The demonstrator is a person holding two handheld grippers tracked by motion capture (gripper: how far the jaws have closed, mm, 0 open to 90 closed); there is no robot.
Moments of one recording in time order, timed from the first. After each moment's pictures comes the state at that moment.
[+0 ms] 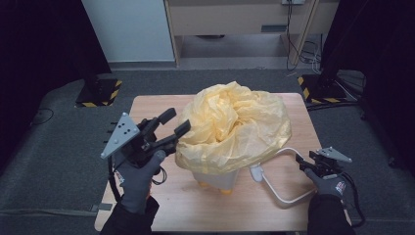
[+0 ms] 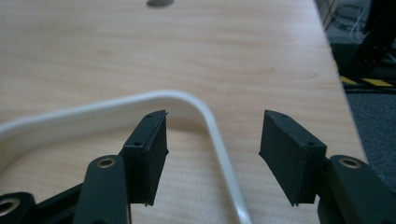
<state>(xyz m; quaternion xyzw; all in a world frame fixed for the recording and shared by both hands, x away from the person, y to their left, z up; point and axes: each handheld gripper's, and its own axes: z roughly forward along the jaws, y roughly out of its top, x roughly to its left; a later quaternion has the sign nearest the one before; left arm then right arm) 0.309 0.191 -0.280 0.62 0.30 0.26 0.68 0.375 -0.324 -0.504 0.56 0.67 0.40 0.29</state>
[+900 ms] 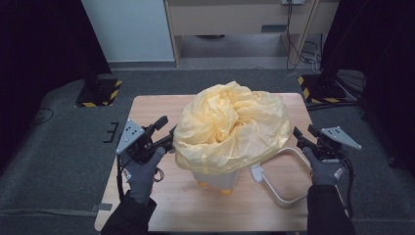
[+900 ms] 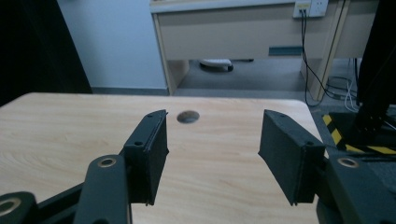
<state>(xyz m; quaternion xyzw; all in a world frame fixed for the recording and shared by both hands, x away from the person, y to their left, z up) 0.341 0.202 -0.343 0.63 0.37 0.27 0.63 0.381 -0.287 -0.411 0.52 0.60 0.50 0.34</state>
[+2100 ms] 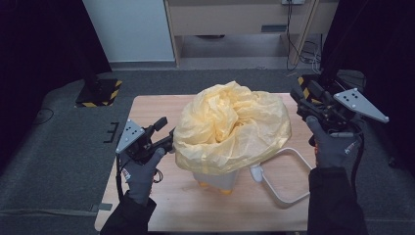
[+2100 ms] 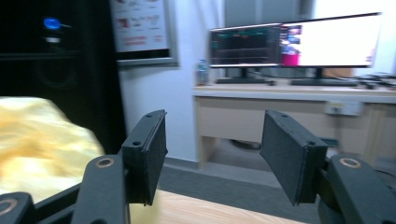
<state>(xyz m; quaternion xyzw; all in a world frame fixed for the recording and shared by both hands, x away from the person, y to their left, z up) 0.341 0.203 -0.344 0.63 0.38 0.26 0.62 0.374 -0.244 -0.272 0.40 0.57 0.61 0.38</state>
